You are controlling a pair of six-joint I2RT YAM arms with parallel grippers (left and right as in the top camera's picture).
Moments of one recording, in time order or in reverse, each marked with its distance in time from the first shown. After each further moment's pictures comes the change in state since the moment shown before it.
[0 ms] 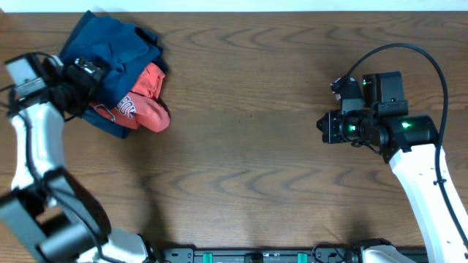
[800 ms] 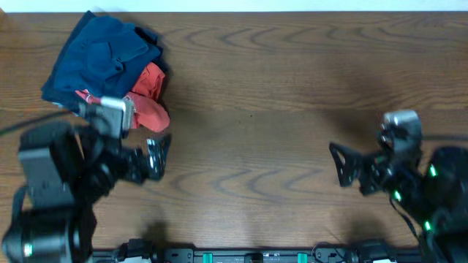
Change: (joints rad) left arm -0.406 -0.853 0.003 -0.648 -0.053 0.643; right arm 0.000 -0.619 0.000 -0.084 0.095 -0.013
